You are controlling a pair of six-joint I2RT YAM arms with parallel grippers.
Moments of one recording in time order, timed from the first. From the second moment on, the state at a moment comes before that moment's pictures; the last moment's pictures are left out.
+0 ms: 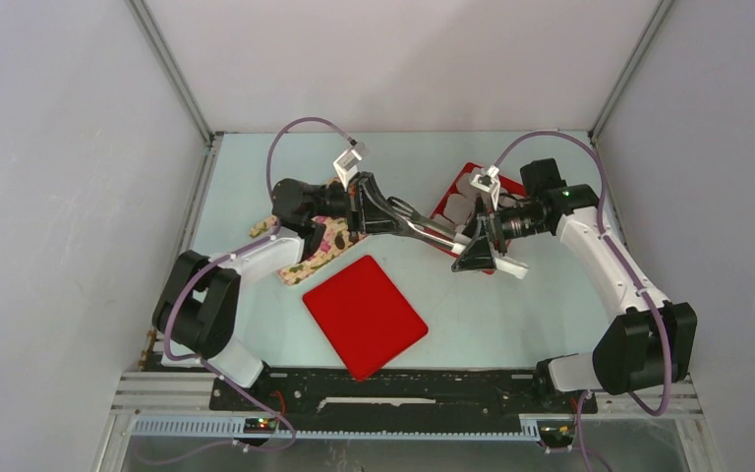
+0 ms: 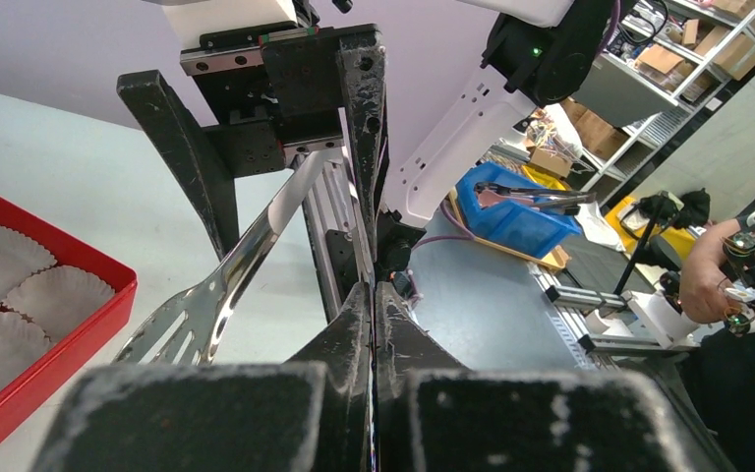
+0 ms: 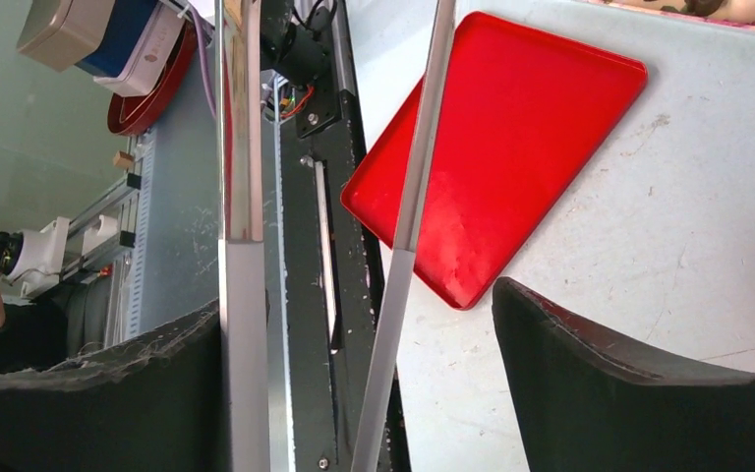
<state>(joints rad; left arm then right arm) -0.48 1.58 0.94 1.26 1.26 -1.08 0.18 1.39 1.21 -1.01 -1.24 -0.53</state>
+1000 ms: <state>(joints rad) -0.47 1.63 0.94 1.28 1.25 -1.12 0.17 1.31 1.14 -0.79 -1.22 -0.34</state>
